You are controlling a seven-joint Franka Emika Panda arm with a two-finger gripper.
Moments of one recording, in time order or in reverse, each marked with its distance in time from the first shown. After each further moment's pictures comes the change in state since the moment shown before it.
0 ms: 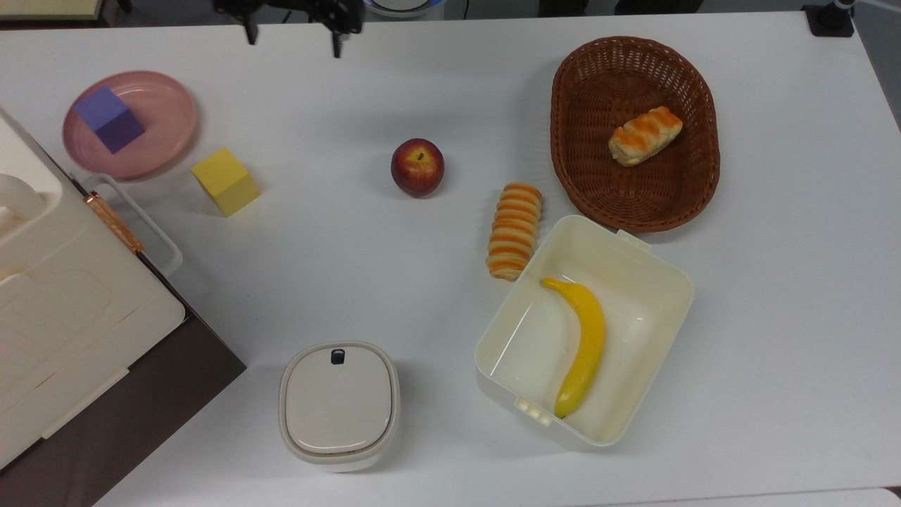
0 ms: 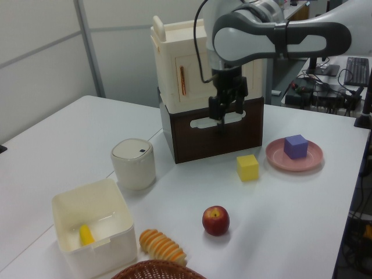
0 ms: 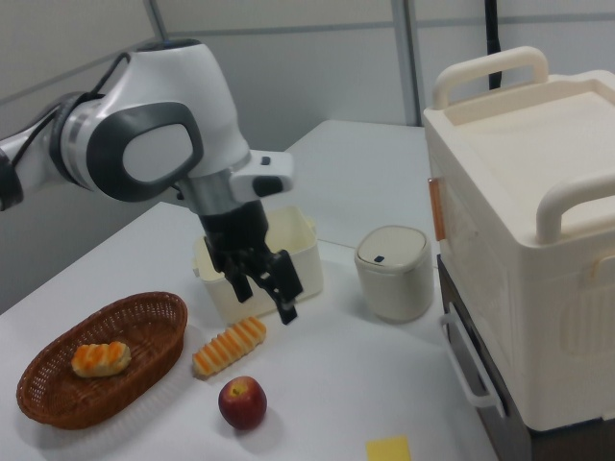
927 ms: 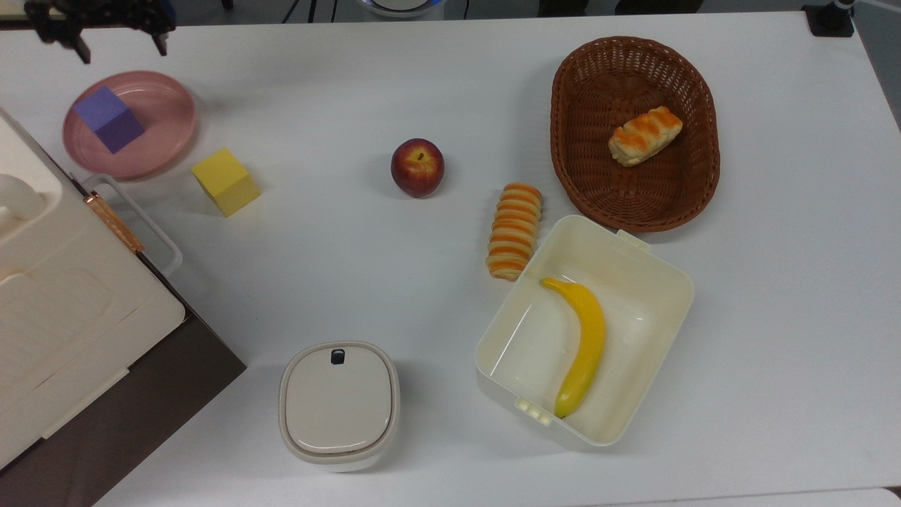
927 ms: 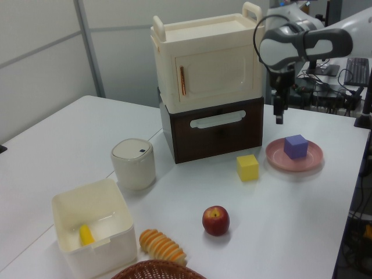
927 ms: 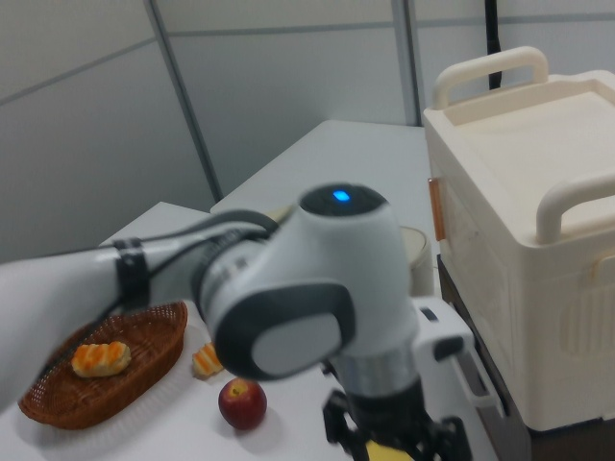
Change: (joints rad) arm -0.422 0.080 -0.005 -0.143 0.000 0.214 -0.721
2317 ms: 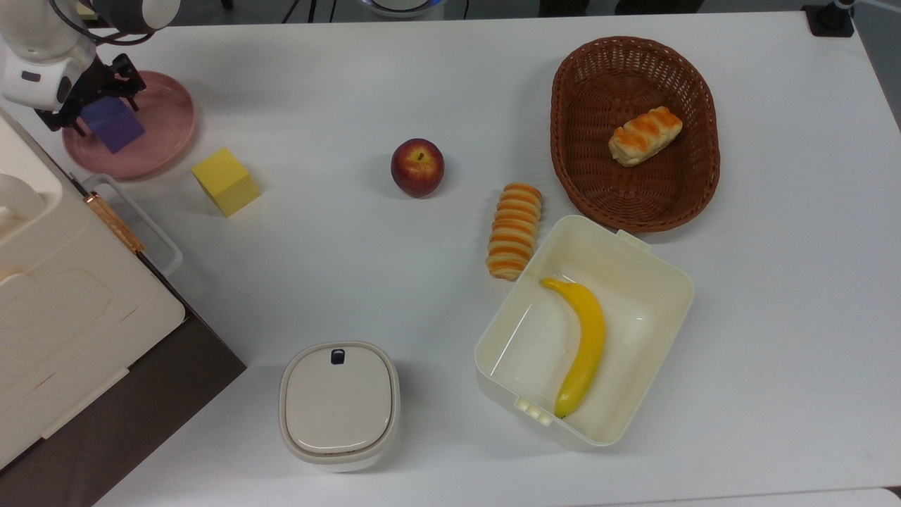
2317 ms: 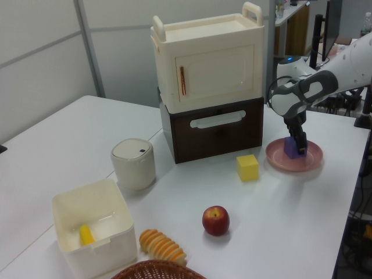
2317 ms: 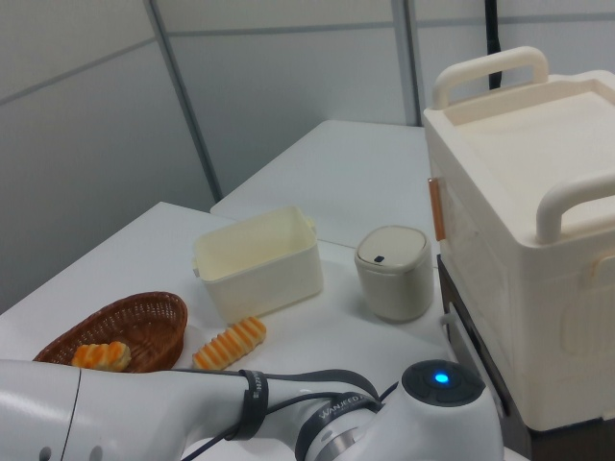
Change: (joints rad) arm -0.137 0.257 -0.001 -0.082 -0.137 0.334 -0.444
